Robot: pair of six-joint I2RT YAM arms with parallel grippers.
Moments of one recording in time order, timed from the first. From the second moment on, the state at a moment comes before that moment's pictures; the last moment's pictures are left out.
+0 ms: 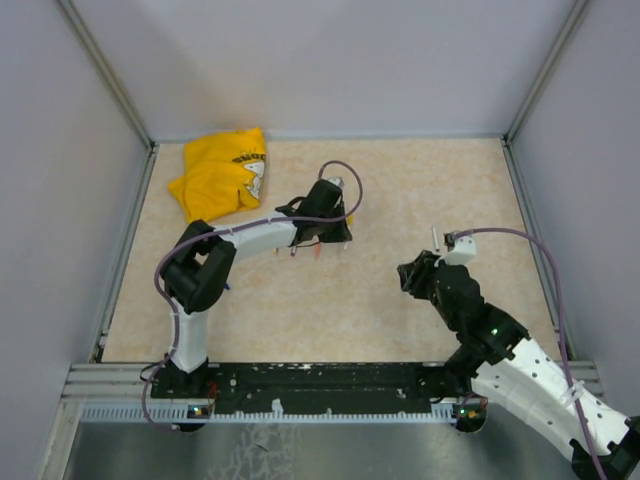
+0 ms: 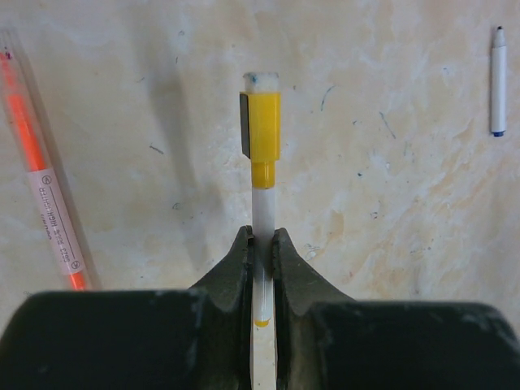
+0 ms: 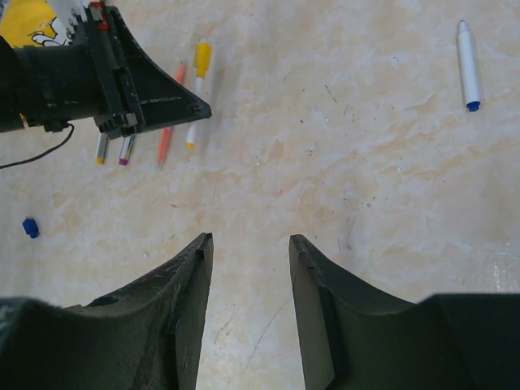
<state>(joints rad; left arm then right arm) -0.74 1.99 1.38 -0.14 0.03 -0.64 0.73 0.47 0.48 -0.44 0.43 0.66</state>
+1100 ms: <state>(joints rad) -0.75 2.03 1.36 -0.16 -0.01 -0.68 0.73 0.49 0.45 -0.38 0.35 0.62</state>
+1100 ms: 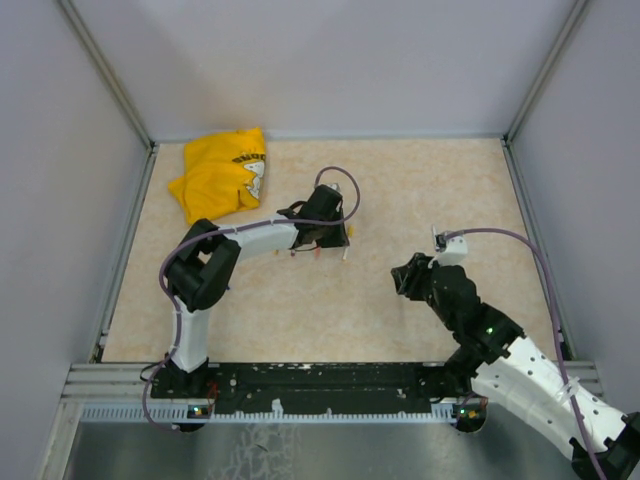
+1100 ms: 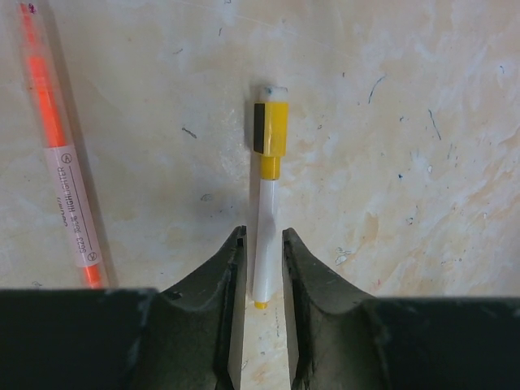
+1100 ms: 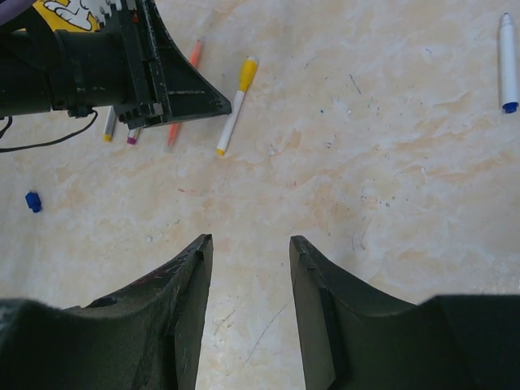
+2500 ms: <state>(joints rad) -0.56 1.41 0.92 -0.10 -0.11 -0.52 0.35 1.08 0.75 -0.41 0.17 0.44</state>
